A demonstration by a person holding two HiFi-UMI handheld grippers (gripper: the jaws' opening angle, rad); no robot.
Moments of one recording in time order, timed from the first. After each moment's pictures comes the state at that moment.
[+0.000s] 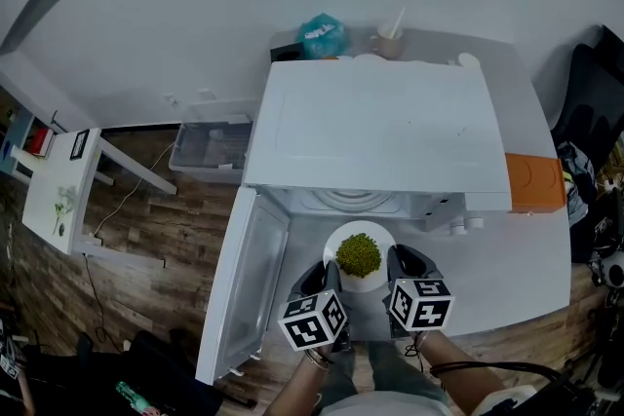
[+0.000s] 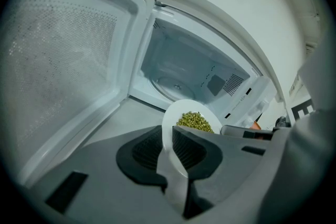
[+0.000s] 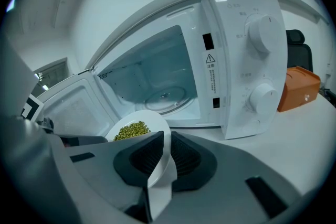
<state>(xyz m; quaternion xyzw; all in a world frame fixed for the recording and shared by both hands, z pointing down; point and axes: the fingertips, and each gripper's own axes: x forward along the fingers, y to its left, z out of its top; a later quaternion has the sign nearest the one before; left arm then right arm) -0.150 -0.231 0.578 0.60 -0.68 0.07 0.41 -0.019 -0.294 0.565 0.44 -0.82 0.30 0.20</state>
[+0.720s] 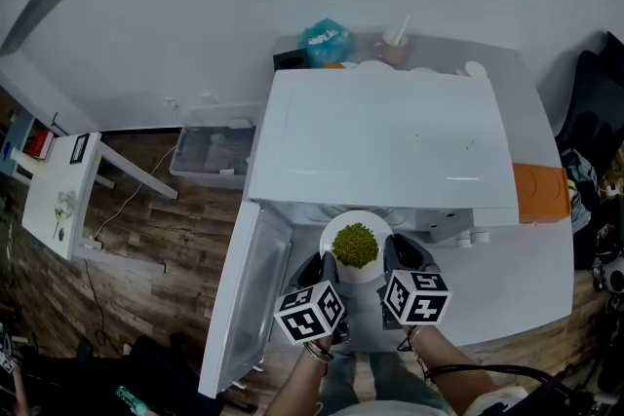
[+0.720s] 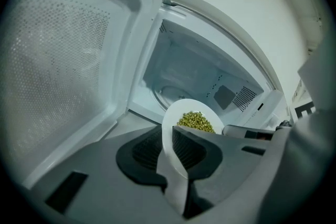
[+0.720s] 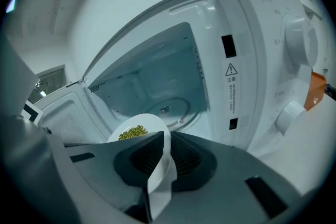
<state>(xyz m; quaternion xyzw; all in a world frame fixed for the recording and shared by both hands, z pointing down) -0.176 -0.270 0.572 0.60 -0.70 0.04 0.40 -0.044 -0.337 0.551 0.46 -0.82 0.29 0.16</state>
